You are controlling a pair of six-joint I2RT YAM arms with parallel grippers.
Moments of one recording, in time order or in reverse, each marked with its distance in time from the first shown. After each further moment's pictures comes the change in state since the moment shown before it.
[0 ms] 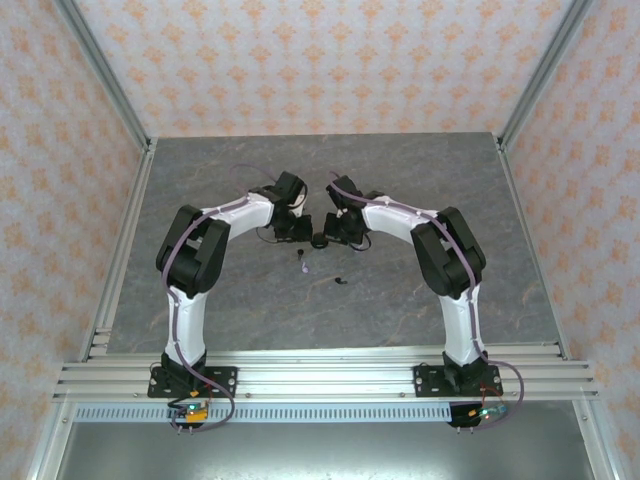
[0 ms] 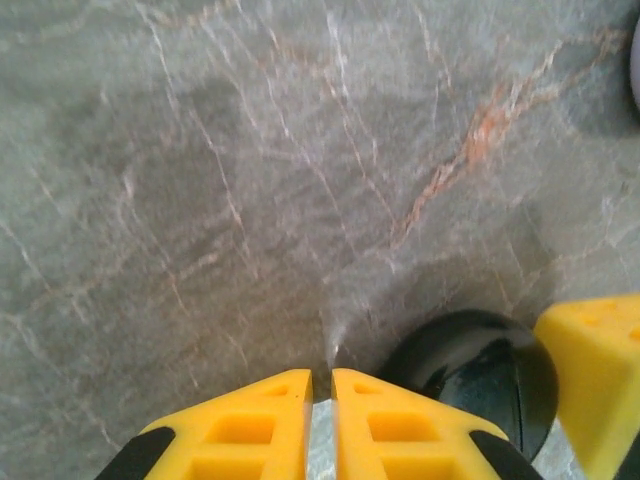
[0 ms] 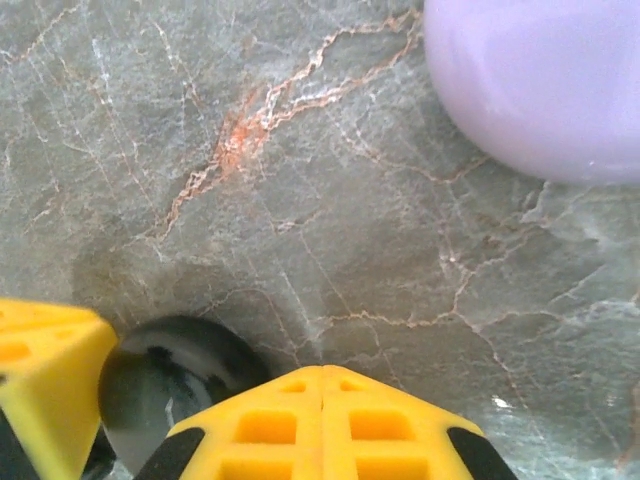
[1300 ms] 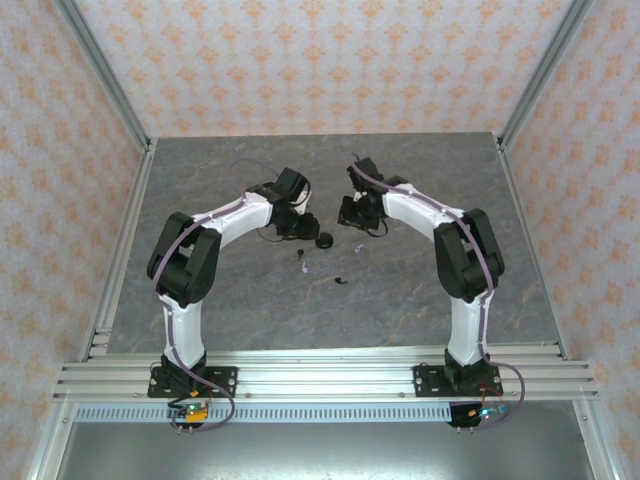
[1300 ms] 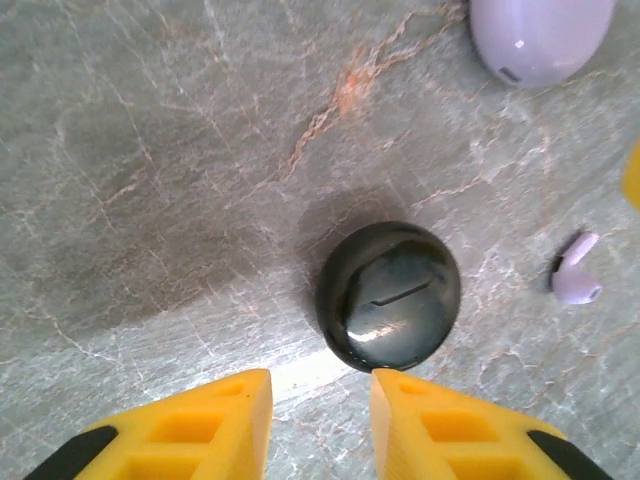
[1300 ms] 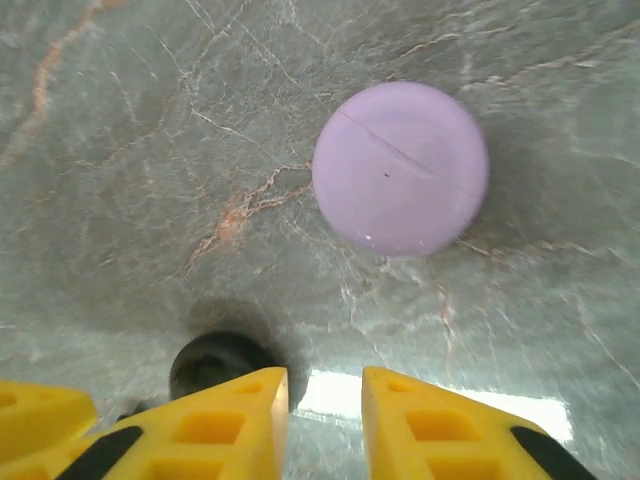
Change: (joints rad) left arm -0.026 -0.094 0.004 -0.044 -0.001 0.004; right arm -0.113 -0.117 0.010 -0.075 -0.045 -0.068
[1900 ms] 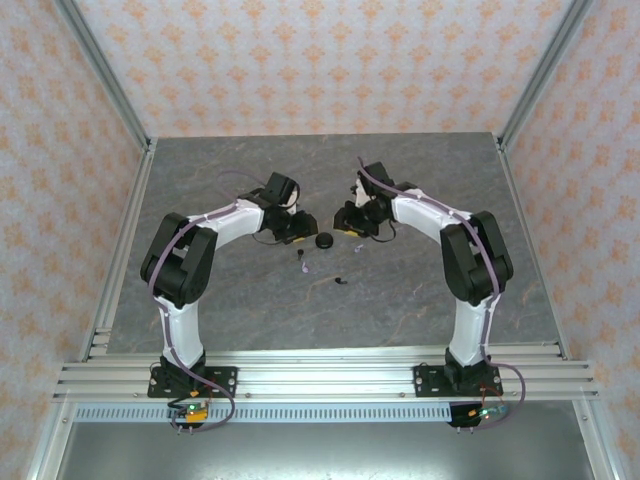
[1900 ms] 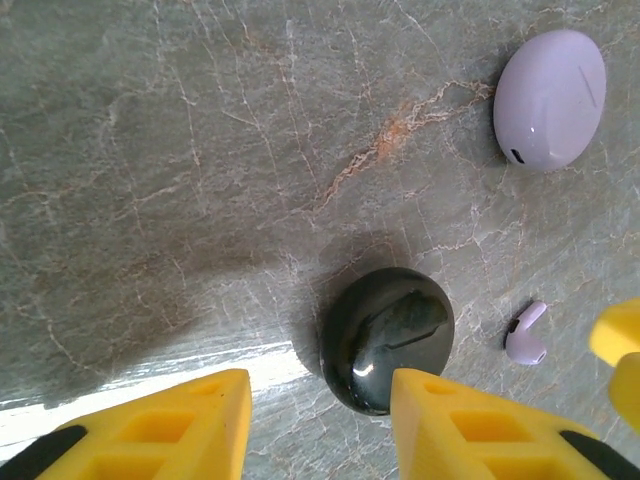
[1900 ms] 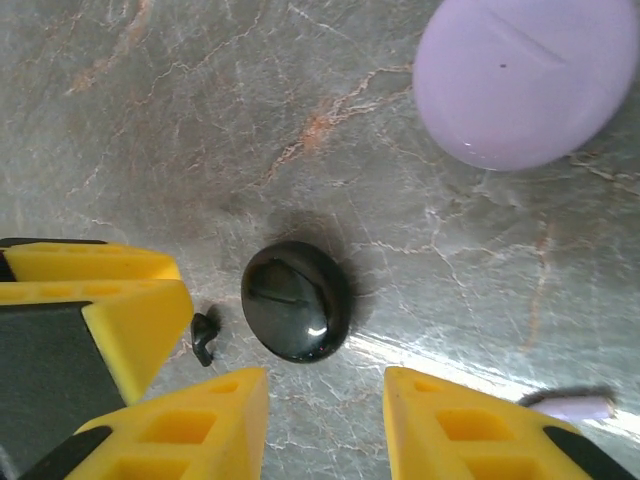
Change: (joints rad) left arm 0.045 -0.021 -0.135 0.211 0.091 -0.241; right arm -0.034 -0.013 -0.095 0.092 -0.279 -0.061
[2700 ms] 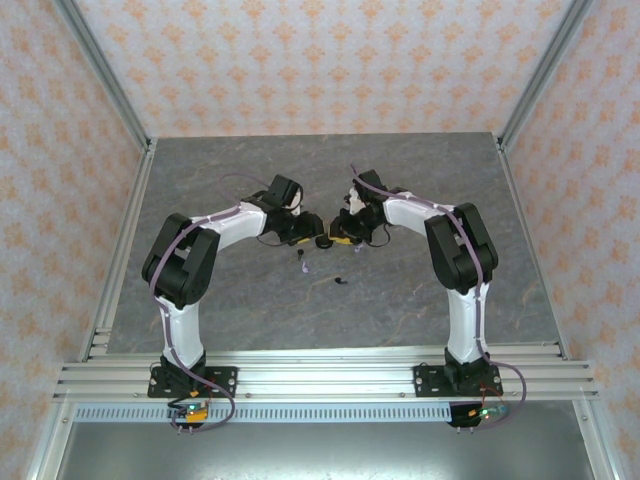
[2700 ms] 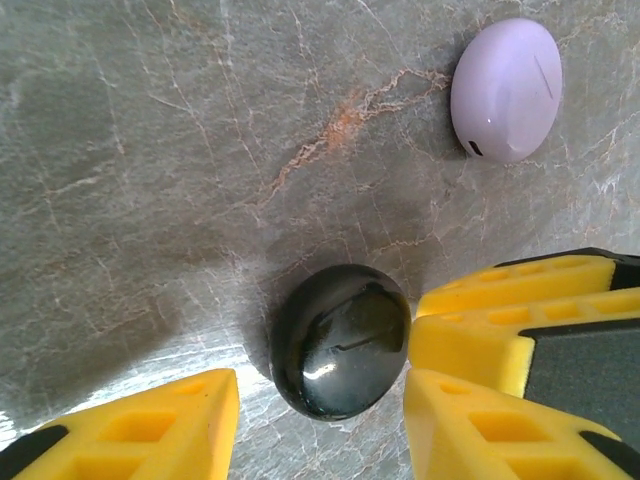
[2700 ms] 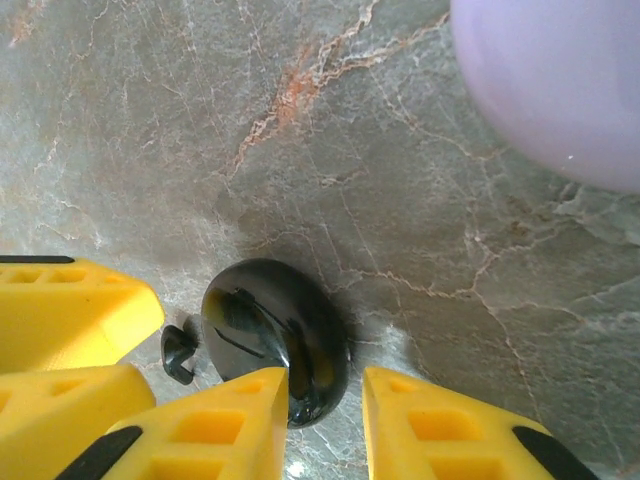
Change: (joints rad) left arm -0.023 0.002 -0.014 0.053 0.026 -0.031; right arm 0.000 0.113 0.013 0.048 -0.097 0.005
